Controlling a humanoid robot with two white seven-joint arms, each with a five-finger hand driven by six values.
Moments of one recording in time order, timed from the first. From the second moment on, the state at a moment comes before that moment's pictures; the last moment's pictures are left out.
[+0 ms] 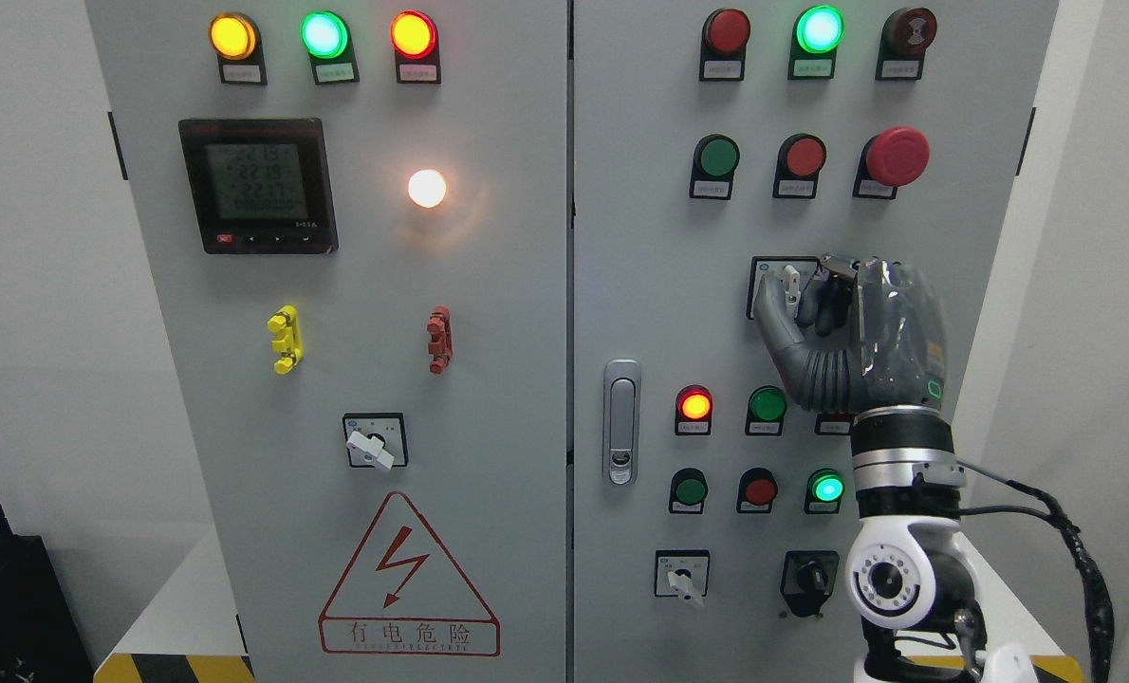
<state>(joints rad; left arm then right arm) 0.00 -0.09 0.00 0.00 0.00 -0.07 0.07 -0.73 0.09 0.00 -1.71 0.90 0.15 -0.01</state>
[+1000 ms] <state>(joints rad) 0.00 -0.09 0.00 0.00 0.00 -0.07 0.07 -0.73 0.09 0.00 -1.72 0.89 0.14 -0.01</state>
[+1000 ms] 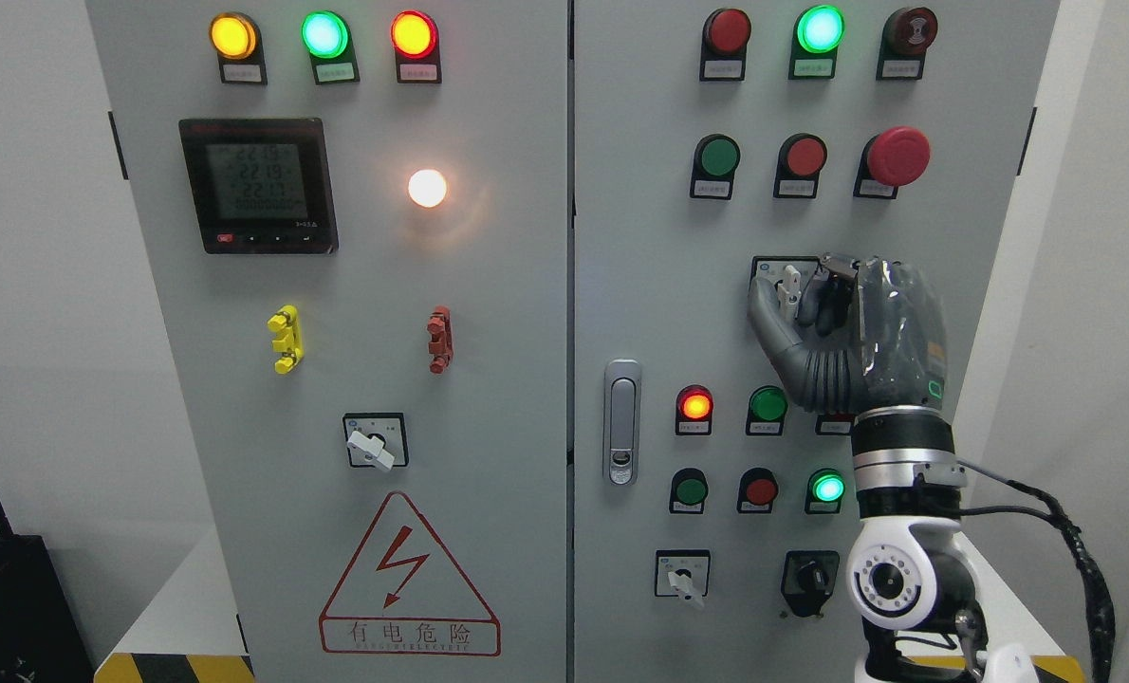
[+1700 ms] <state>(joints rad) 0.00 -0.09 0.00 0.00 0.00 -0.07 0.07 -0.73 0.08 0.00 -1.72 0.89 0.13 -0.01</state>
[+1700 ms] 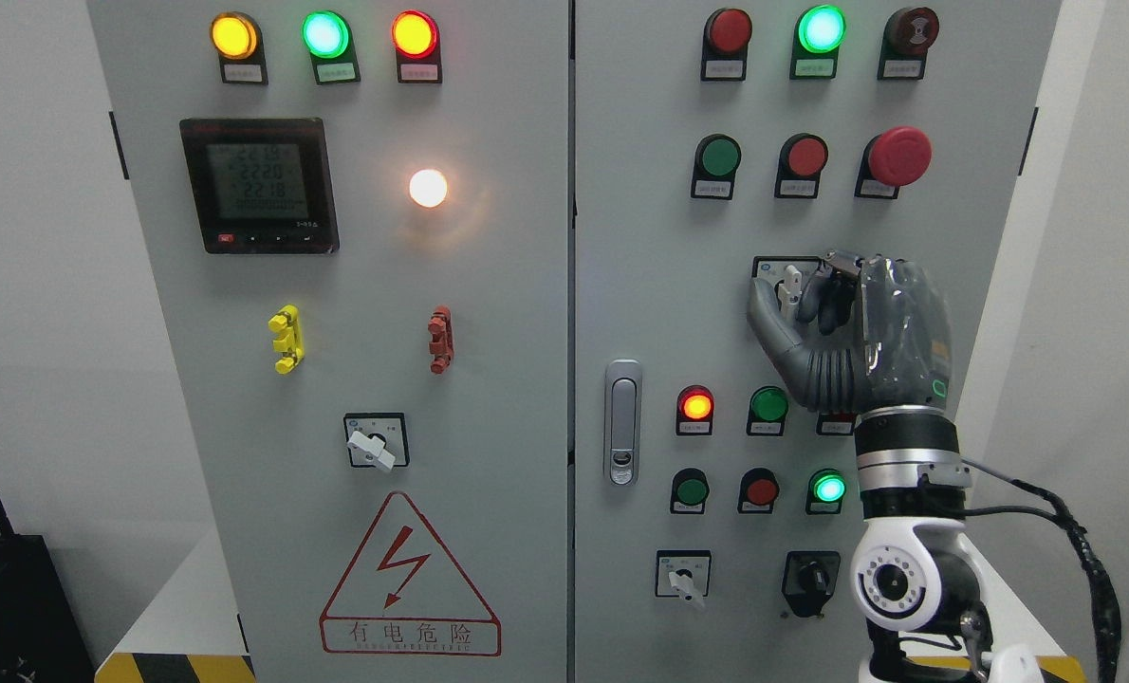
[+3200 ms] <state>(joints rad) 0.00 -0.09 0.00 0.00 0.00 -0.07 0.07 -0.56 0.07 -0.16 -1.88 0.88 -0.32 -0.06</state>
